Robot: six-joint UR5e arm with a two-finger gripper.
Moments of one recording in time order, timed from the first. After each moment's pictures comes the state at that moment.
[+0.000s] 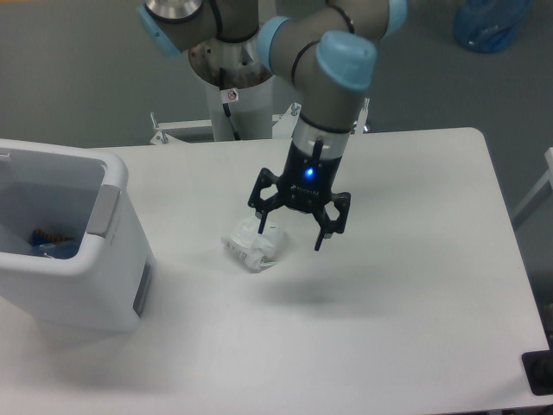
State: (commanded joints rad) arm 2.53 -1.74 -1.96 -0.88 1.38 0.95
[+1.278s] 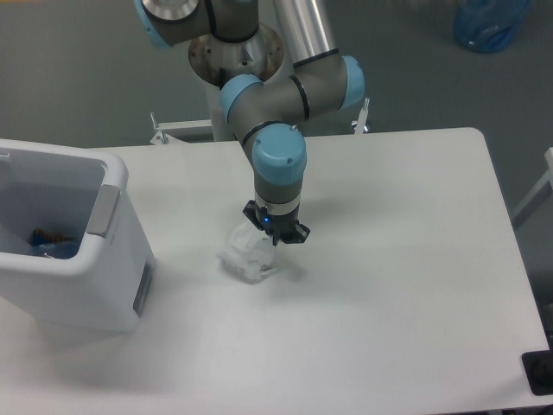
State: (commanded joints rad) arm 2.44 -1.84 -1.91 -0.92 1.50 0.94
